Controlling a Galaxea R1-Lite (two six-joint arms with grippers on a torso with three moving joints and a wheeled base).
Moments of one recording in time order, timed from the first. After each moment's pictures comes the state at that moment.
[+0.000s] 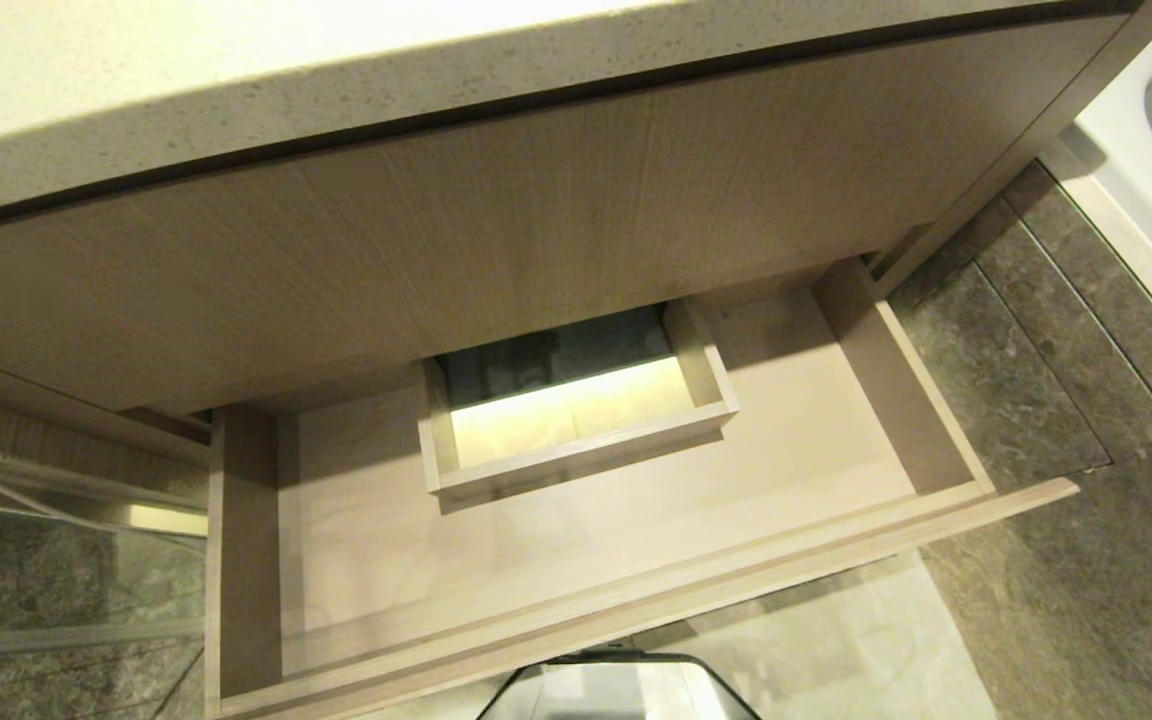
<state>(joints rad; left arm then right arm) 0.00 0.00 0.00 0.00 0.00 0.00 0.15 0.00 0.00 -0.11 0.01 -0.07</state>
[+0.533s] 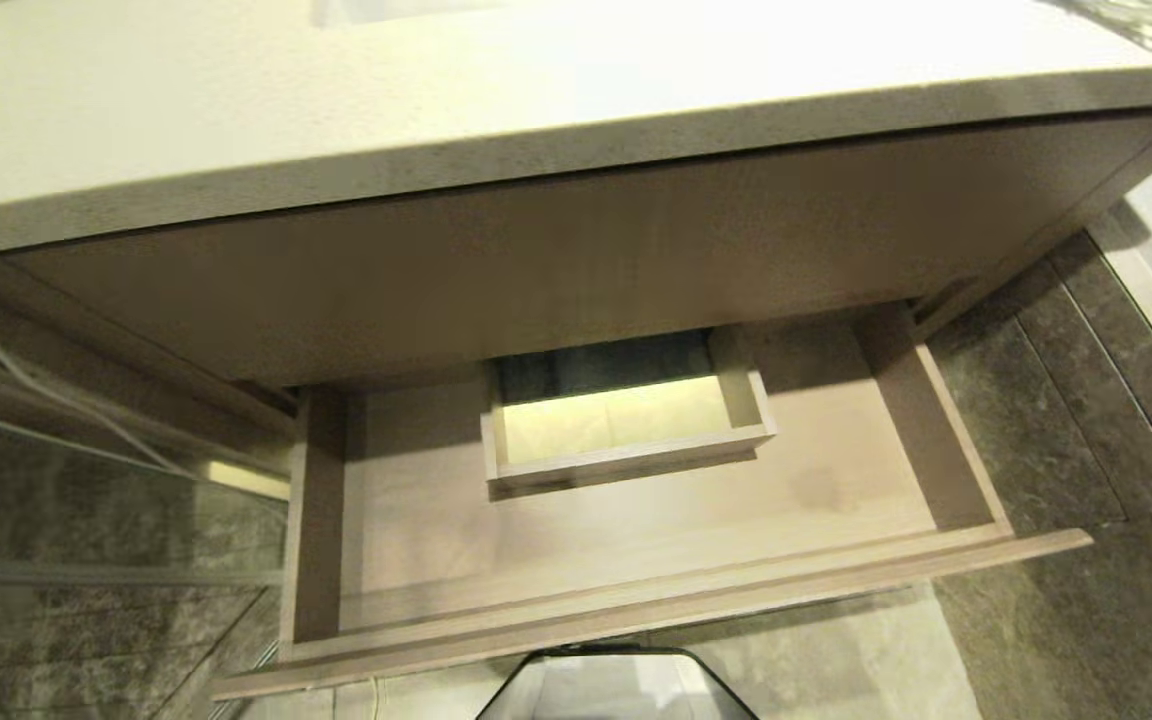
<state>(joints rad) 0.00 0.00 0.00 0.00 0.00 0.00 0.15 0.00 0.00 -0.11 0.01 -0.06</state>
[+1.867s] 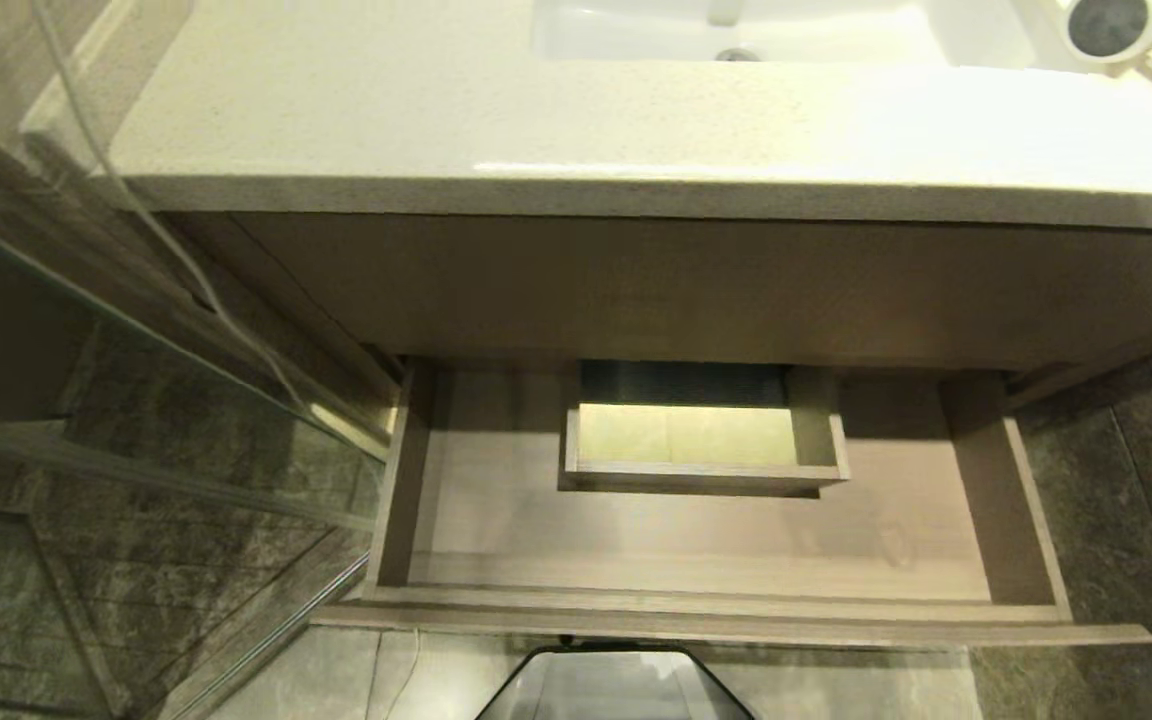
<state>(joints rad) 0.00 0.00 0.00 0.00 0.00 0.00 0.15 0.00 0.00 -0.11 0.01 -0.05</state>
